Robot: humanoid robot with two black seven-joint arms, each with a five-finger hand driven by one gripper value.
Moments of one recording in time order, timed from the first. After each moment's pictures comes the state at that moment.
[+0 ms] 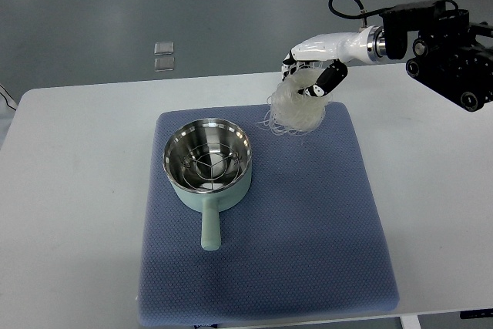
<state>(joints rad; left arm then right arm) -0.01 0.00 -0.04 -0.16 0.01 -0.01 0.17 1.29 -0.37 0.19 0.75 -1.57 0.33 0.48</state>
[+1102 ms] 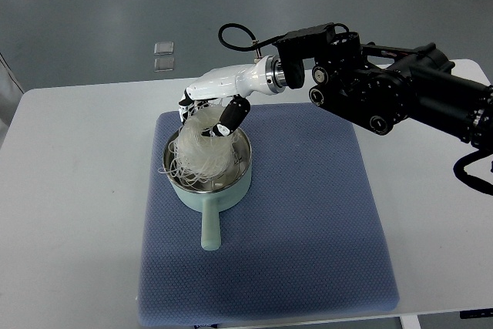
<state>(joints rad) -0.01 0.00 -0.04 -0.16 0.01 -0.01 0.17 1.29 -0.07 0.17 0.77 -1.53 0.32 0.48</state>
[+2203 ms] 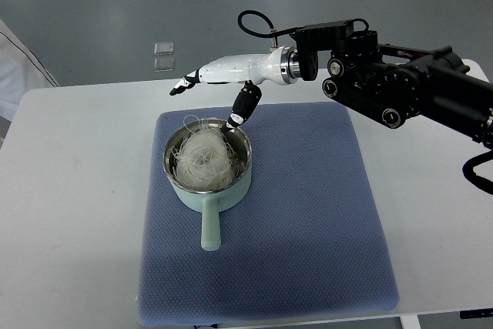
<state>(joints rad) -0.01 0.00 -0.04 -0.16 0.01 -0.01 0.17 1.27 -0.12 0.29 0.76 -1.43 0.31 0.48</state>
